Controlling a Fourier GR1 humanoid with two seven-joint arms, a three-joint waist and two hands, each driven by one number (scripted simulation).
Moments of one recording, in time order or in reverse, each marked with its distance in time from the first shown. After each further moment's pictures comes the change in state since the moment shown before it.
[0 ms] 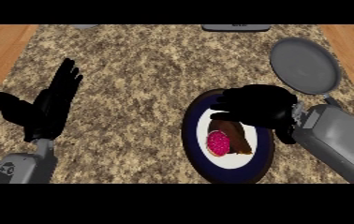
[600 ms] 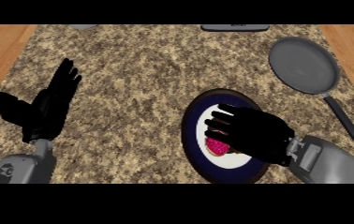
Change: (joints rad) left arm 0.006 -0.023 0.031 -0.011 -0.029 -0.027 0.026; right arm 0.152 0.042 0.010 -0.211 0.239 0.002 0.097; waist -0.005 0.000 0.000
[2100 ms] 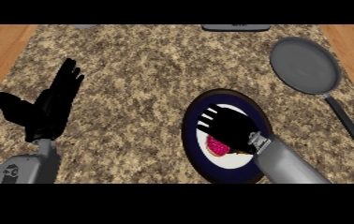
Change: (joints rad) left arm -0.002 -0.092 0.075 -0.014 -0.094 -0.077 0.026; right arm 0.100 0.294 -0.058 0.347 0.421 -0.126 -0.110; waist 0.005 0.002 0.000
